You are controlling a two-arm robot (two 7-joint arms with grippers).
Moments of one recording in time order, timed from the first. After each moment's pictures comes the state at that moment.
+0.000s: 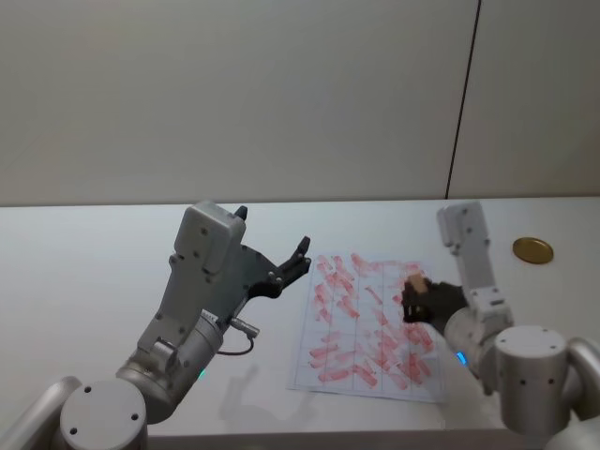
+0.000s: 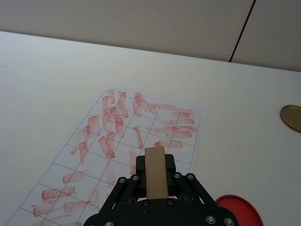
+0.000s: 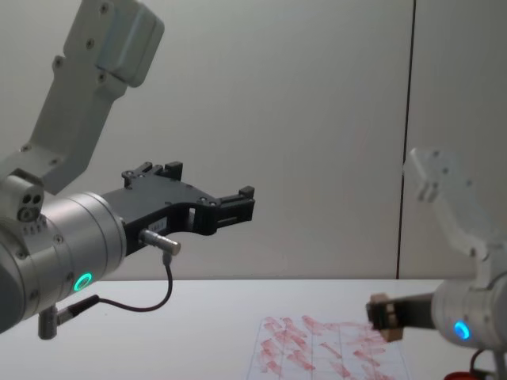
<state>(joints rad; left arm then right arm) -0.24 0.38 0.45 -1.63 -0.20 0.01 -0.01 0.38 0.03 -0.28 -1.22 0.08 0.42 0.00</state>
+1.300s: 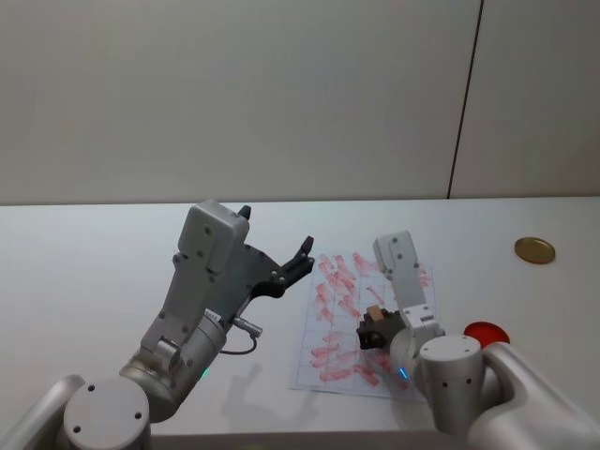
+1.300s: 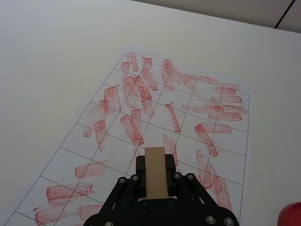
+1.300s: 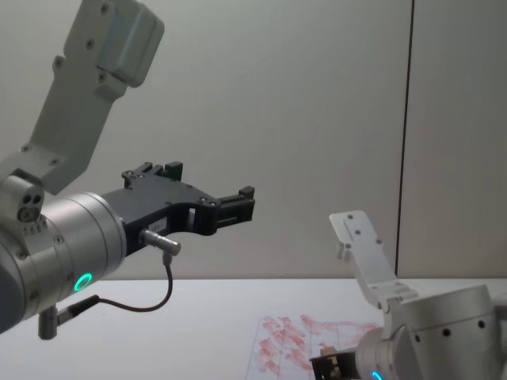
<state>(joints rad) -0.24 0.38 0.45 -1.63 -0.20 0.01 -0.01 0.56 -0.11 -0.35 -0.80 0.04 0.33 -0.06</state>
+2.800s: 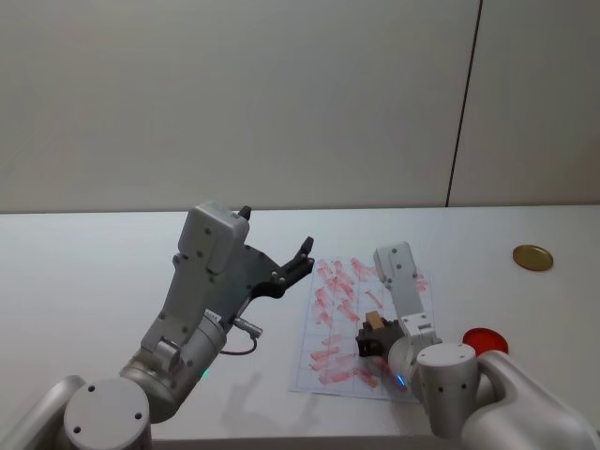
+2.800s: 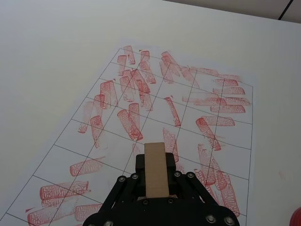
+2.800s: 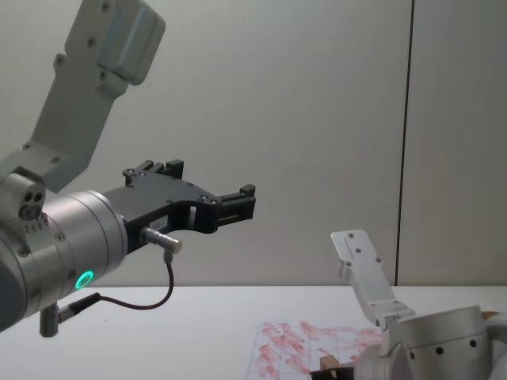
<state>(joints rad) -0.24 0.38 0.45 -1.63 -0.20 0.01 -0.01 0.63 -0.14 -0.32 -0.61 0.05 0.25 -0.05</state>
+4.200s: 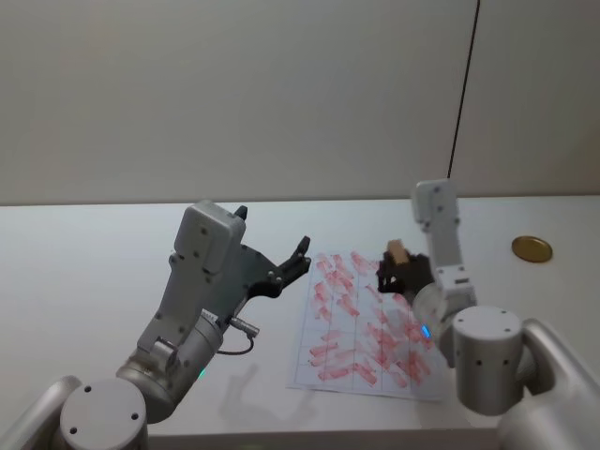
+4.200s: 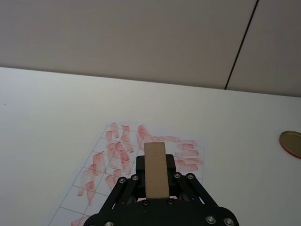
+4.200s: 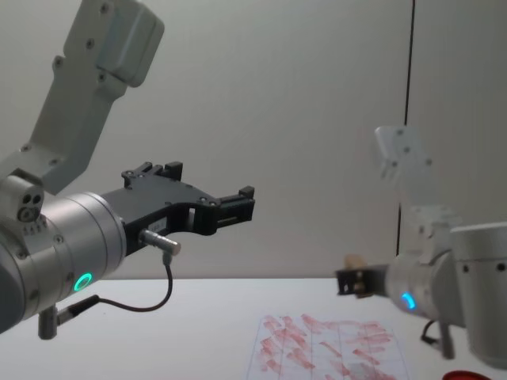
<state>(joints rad) -0.24 0.38 0.45 -1.63 -0.20 0.01 -0.01 0.46 -0.07 -0.28 -1.10 0.05 0.31 -0.09</state>
